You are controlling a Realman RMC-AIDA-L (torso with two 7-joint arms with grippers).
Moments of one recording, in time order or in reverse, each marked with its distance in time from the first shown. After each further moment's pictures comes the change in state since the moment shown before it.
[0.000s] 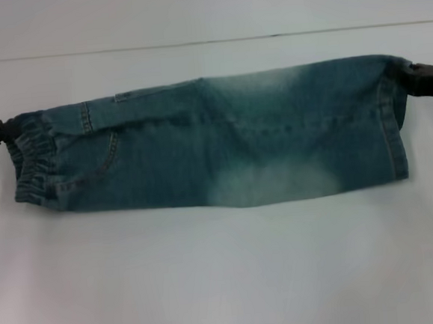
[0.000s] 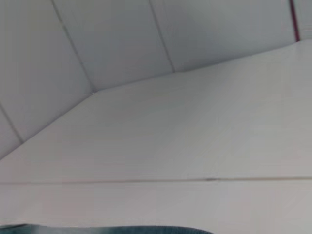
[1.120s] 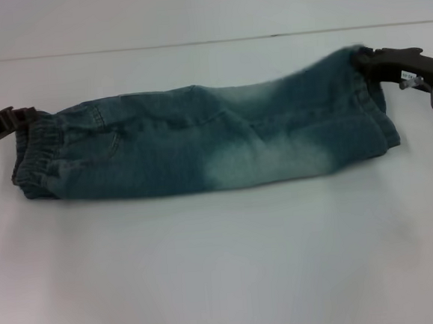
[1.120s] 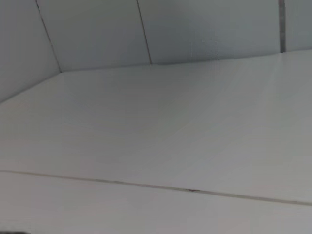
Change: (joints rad) left arm -0.035 -0.068 0.062 -0.072 -0.078 -0.284 0.248; right arm 0.153 0.026 -0.014 0.142 0.030 0.303 -0.174
